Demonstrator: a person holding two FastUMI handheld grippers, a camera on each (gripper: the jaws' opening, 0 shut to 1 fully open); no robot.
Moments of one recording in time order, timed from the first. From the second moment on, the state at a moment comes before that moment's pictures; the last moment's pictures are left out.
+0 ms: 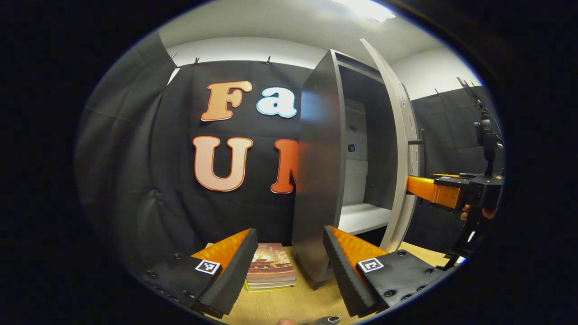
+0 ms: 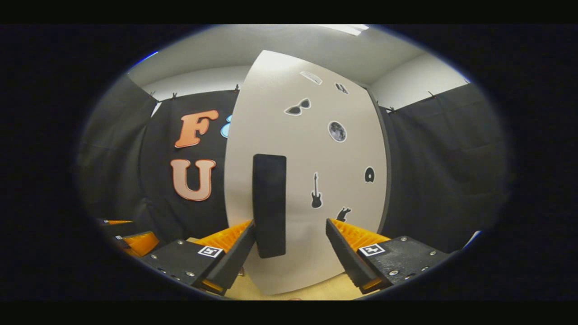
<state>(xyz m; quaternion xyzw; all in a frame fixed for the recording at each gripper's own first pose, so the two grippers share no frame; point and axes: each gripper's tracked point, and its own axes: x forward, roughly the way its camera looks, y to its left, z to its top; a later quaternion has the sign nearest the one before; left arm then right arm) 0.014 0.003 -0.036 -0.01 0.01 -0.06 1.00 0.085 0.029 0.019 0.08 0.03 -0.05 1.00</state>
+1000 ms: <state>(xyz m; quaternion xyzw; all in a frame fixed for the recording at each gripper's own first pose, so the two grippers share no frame) 0.024 0.022 -0.049 -0.01 0.02 0.02 1.00 0.115 0.044 -0.005 0.15 0.06 0.08 0.98</state>
